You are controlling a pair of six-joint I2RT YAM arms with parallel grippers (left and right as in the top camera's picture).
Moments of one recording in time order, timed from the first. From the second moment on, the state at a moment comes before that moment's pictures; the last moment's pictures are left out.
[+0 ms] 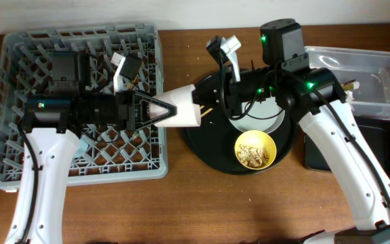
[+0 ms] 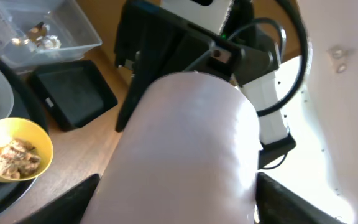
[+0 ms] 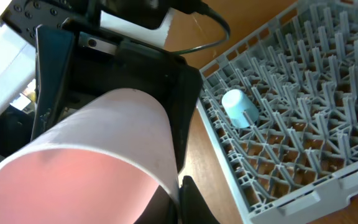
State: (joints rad) left arm -0.04 1.45 1.50 -1.07 1.50 0.01; right arm 0.35 1.59 1.65 -0.75 -1.18 -0.02
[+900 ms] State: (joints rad) left arm 0.16 1.64 1.44 -1.26 0.06 -0.23; right arm 0.15 1.55 1.66 -1.17 -0.58 0.08
